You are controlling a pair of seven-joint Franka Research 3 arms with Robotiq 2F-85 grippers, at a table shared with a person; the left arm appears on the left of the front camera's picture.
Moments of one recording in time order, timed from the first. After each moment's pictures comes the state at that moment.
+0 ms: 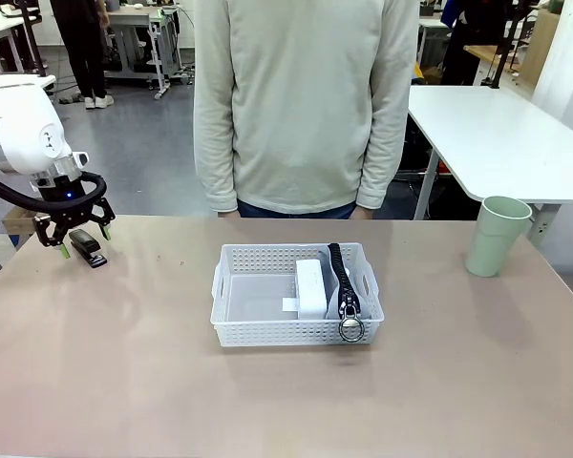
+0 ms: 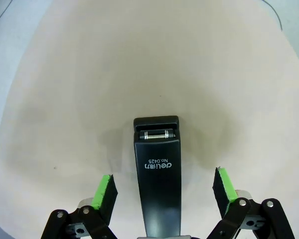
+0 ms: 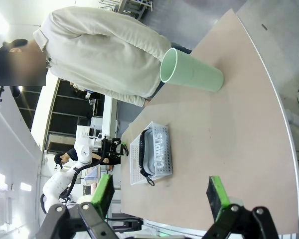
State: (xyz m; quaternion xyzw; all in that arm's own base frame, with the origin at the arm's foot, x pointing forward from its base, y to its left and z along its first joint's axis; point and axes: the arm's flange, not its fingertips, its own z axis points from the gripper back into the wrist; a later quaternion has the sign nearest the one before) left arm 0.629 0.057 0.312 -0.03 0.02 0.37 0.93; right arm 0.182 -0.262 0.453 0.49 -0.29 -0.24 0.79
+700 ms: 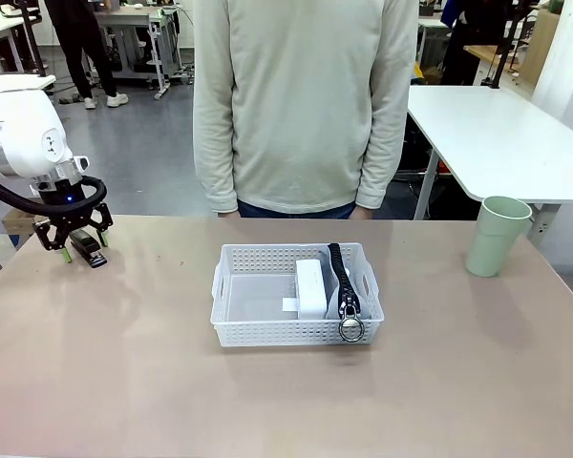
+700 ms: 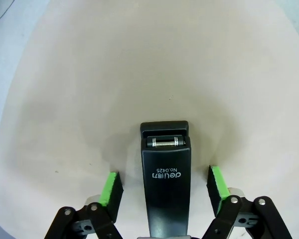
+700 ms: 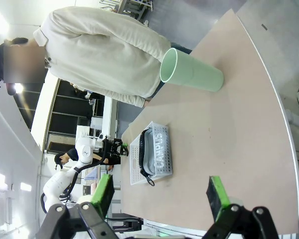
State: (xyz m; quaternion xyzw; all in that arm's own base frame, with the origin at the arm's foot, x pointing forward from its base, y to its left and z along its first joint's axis) left arm 0.629 0.059 0.306 -0.02 0.03 0.37 0.93; right arm 0.182 -0.262 0.453 0.49 -0.29 -0.24 0.79
